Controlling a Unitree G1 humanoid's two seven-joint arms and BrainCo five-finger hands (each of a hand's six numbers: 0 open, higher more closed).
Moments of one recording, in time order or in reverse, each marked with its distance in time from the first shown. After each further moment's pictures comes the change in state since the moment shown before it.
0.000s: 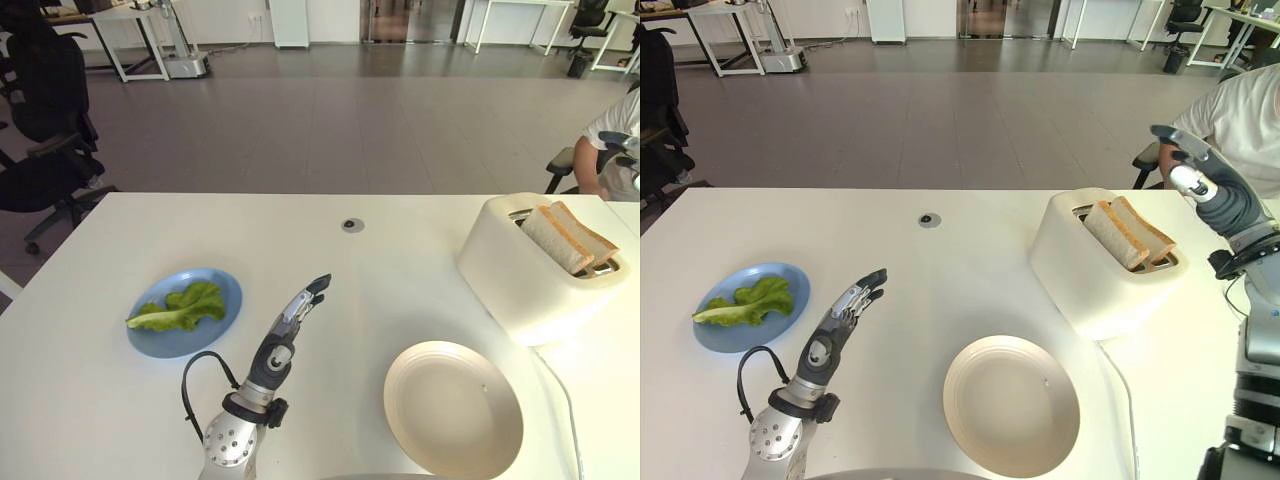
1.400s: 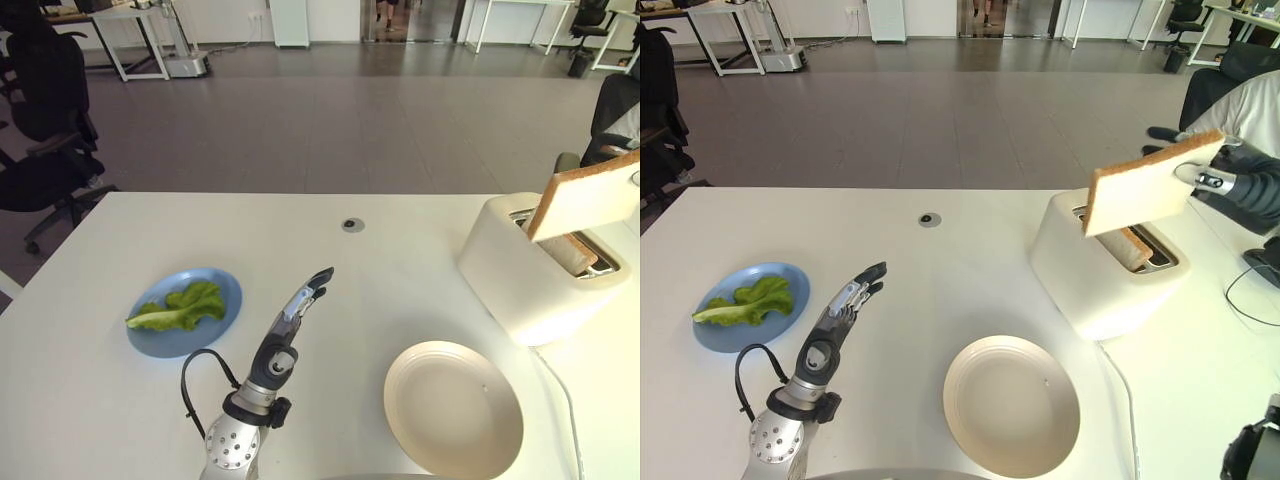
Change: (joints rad) left arm 0.028 0.006 -0.019 -0.107 0.055 -0.035 0.053; right arm -0.029 -0.097 -0.151 -0.183 0.868 0.797 0.615
